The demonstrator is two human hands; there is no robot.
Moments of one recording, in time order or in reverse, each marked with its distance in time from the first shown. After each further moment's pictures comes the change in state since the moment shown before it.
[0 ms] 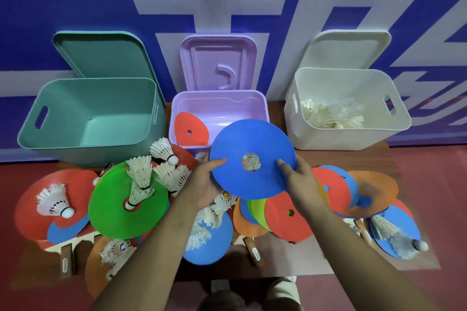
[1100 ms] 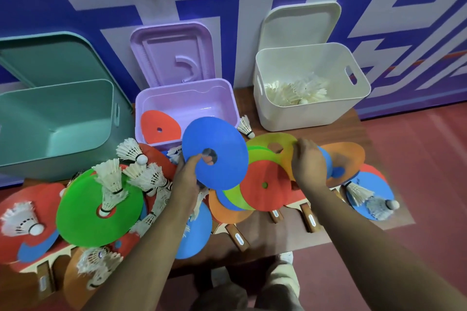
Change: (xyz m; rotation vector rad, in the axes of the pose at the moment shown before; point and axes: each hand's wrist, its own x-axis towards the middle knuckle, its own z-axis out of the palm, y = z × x) left_hand 0.006 -0.049 0.012 0.225 0.221 0.201; right_hand 0.023 0.050 -0.093 -0.892 0.451 -0.244
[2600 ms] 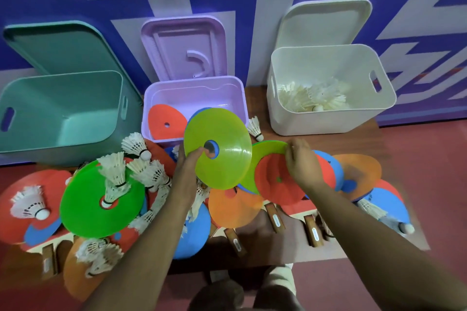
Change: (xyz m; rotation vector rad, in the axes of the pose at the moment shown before) left_hand 0.011 0.017 0.015 0.071 0.116 0.061; right_hand 0.037 -0.004 0.026 0.068 -0.257 -0.170
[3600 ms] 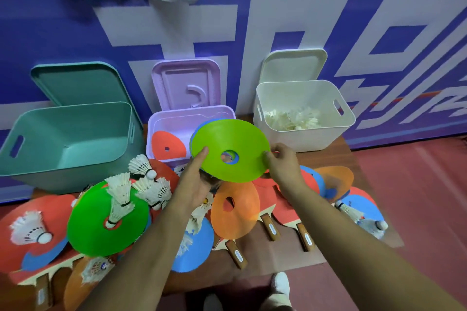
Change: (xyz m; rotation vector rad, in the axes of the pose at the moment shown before) left_hand -0.027 0.040 0.000 -0.307 -0.338 -0.159; right_hand -0.044 -0.111 -0.044 0.608 0.112 0.269
